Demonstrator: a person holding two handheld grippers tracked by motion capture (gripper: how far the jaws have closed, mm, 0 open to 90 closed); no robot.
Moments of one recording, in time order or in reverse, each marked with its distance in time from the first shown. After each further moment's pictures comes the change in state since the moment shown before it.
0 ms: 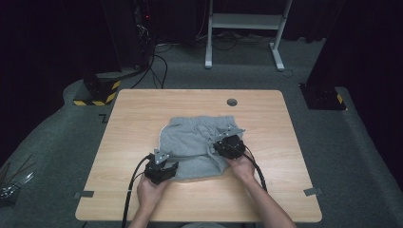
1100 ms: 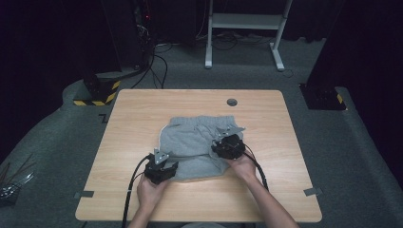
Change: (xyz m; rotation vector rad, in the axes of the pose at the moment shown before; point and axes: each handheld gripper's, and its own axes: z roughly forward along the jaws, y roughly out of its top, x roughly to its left) left arm 0.000 0.000 0.000 -0.001 0.001 0.001; right arm 0.003 0.006 -0.010 0.013 0.066 -0.021
